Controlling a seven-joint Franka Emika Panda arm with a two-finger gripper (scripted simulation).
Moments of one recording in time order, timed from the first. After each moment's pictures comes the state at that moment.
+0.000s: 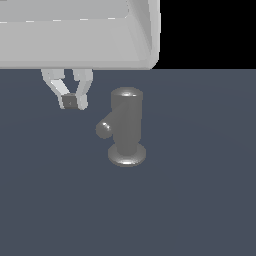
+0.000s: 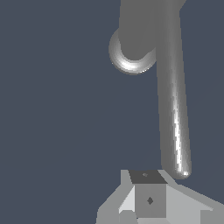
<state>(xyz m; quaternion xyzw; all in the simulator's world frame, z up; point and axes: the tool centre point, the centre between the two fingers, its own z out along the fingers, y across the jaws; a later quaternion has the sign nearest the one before) -0.239 0.069 0.257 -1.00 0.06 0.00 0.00</state>
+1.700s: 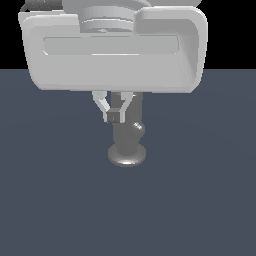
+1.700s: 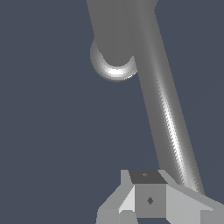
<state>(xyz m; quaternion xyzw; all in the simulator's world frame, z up) -0.225 0.019 0.233 -1.00 0.06 -0.01 0.00</state>
